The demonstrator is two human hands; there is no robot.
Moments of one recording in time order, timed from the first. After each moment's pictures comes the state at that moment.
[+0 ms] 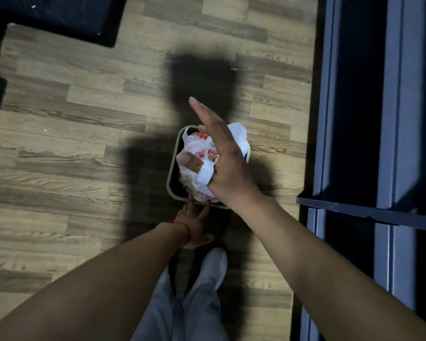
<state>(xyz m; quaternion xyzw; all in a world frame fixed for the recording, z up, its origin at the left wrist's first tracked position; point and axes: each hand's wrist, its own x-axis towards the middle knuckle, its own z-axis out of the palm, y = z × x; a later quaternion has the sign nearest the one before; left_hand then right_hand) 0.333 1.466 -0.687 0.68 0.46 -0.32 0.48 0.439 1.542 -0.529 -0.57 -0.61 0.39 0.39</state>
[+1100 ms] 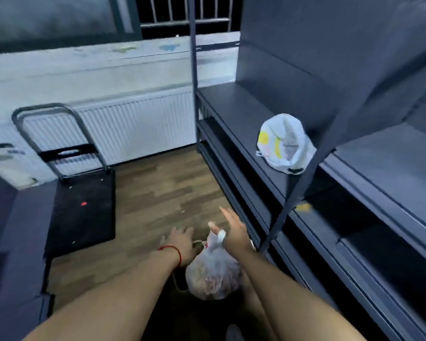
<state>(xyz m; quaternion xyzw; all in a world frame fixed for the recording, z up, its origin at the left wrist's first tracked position) 0.345 1.461 -0.130 0.85 0.44 -0.18 0.22 0.492 1.366 -0.150 -0.77 -0.36 0.33 0.40</state>
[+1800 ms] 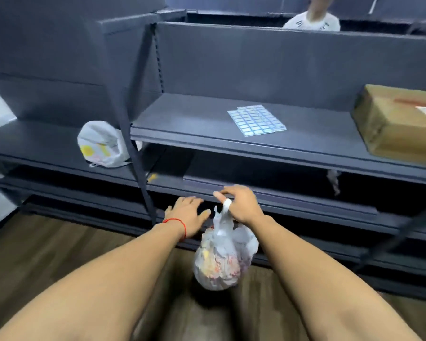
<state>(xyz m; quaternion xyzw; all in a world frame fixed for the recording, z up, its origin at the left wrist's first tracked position) 0.417 1.177 -0.040 0.98 -0.03 -0.13 0.16 0.454 0.994 -0.060 -0.93 -0.10 0.00 0.34</state>
